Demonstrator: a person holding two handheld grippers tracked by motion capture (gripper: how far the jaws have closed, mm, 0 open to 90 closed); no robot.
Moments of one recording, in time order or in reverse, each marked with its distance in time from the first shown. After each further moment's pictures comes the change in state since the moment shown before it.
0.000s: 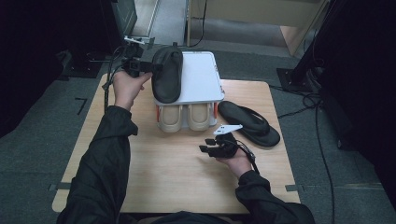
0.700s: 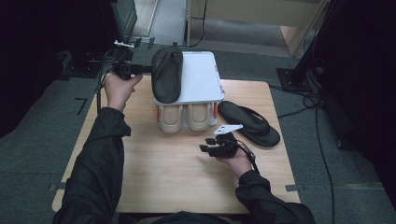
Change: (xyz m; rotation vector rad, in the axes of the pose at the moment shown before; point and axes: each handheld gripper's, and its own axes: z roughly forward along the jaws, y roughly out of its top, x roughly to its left) left arm 0.032 -0.018 0.003 -0.009 0.049 -0.024; right arm -0.001 0.000 -0.001 -0.008 -0.003 -0.002
